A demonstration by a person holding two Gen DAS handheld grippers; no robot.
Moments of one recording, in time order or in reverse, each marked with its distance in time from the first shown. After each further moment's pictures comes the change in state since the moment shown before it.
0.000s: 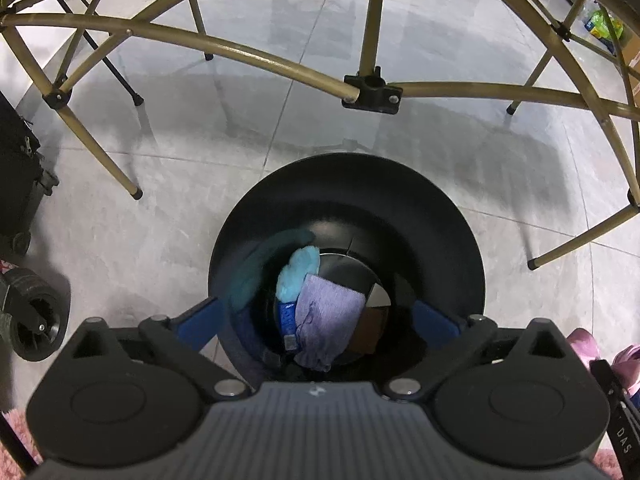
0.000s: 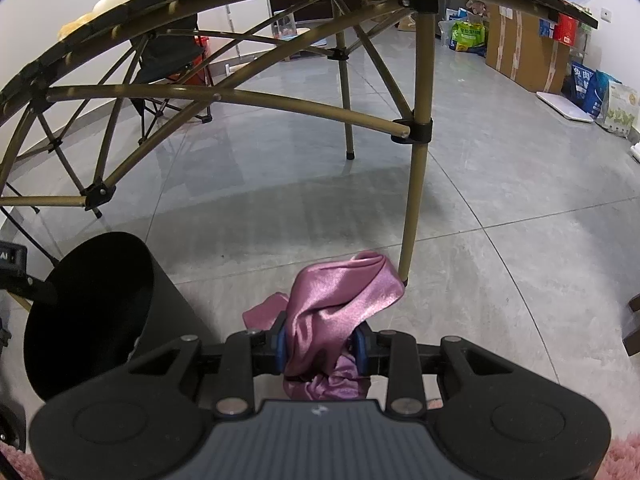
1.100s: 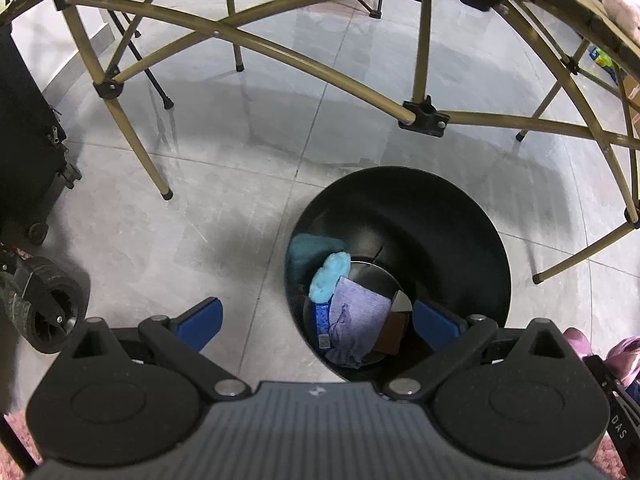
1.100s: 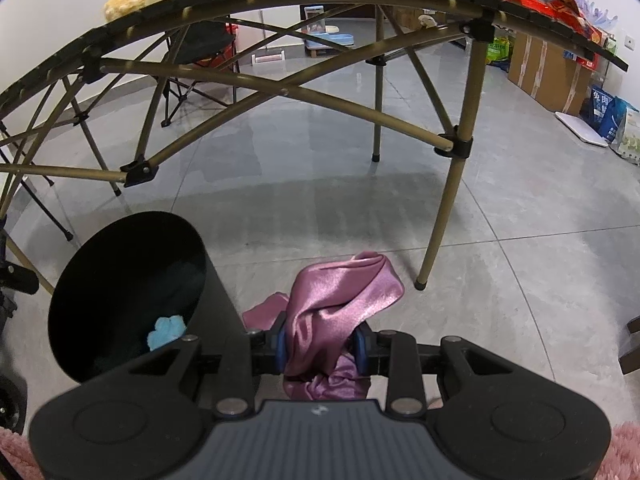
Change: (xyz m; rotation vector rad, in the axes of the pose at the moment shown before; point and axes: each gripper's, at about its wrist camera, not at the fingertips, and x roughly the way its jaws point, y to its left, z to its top) left arm -0.033 0.058 -0.019 -0.057 -0.067 -0.011; right arm -0.022 0.043 -0.002 -0.093 0.015 0.014
